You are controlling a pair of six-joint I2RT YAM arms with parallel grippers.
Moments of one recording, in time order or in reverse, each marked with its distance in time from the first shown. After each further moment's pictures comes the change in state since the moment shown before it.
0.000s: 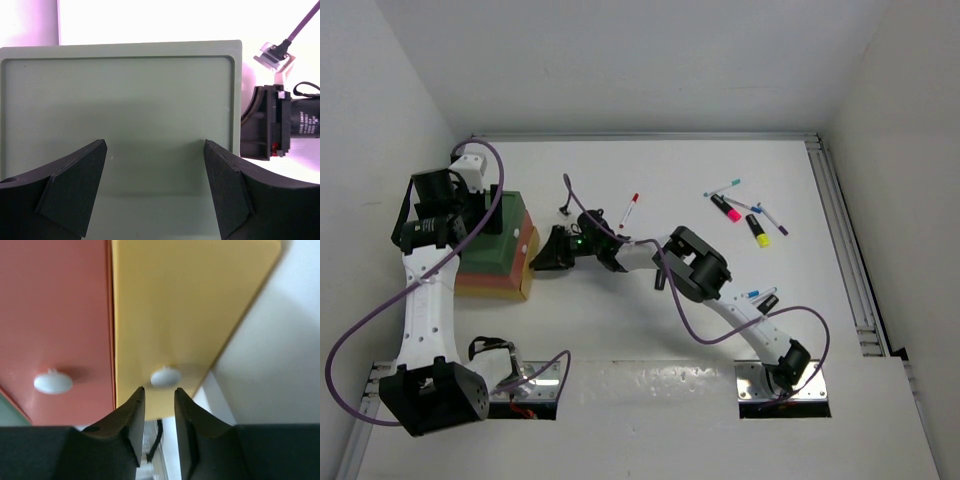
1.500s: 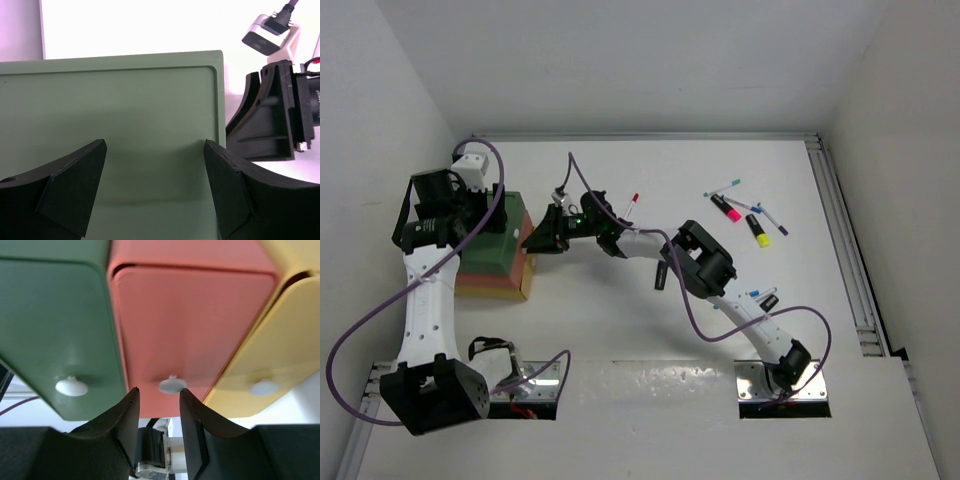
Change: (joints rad) left arm 0.009 -0.010 -0.016 0.035 0.084 -0.004; right arm -0.042 -0.045 0.078 0.065 -0.137 0.190
